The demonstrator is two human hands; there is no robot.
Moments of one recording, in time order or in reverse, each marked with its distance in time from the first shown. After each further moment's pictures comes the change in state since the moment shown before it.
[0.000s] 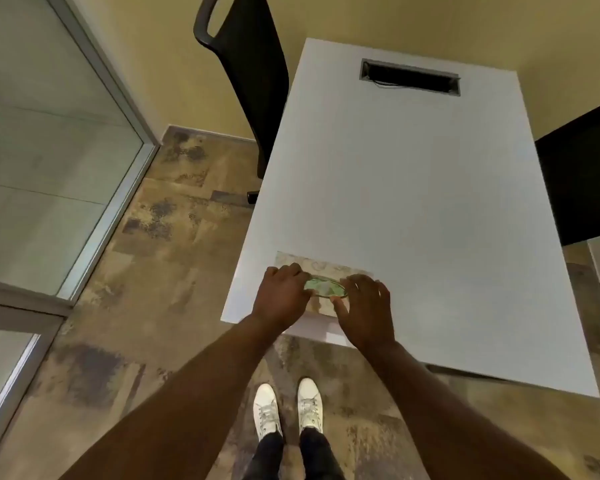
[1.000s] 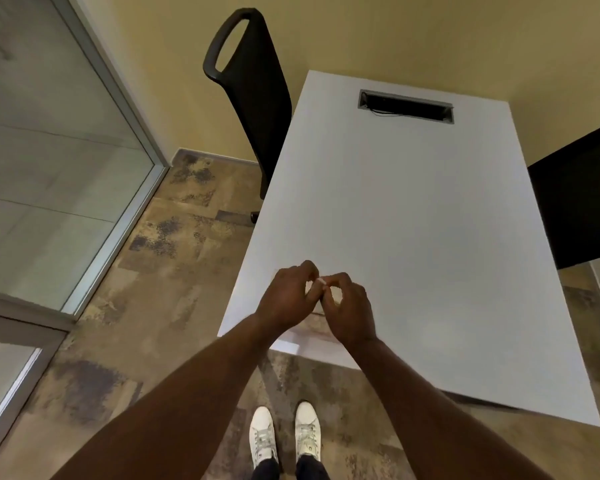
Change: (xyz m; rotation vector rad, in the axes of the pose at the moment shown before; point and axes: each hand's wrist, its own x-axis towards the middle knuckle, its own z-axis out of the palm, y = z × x) left_hand 0.018 0.030 -0.040 -0.413 0.180 -0.017; right_hand 0.029 -0.027 -0.039 0.668 0.112 0.013
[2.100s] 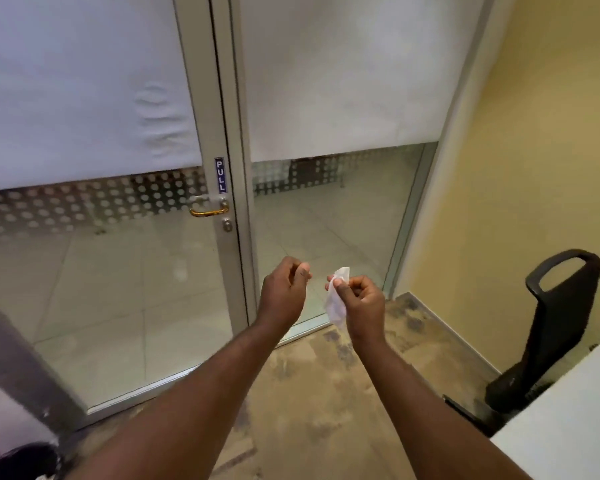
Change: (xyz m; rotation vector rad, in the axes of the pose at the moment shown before) left_hand -0.208 -0.118 -0.429 -0.112 1.214 -0.455; right_hand 0.002 -0.447 0.253 0.747 -0.552 -0.336
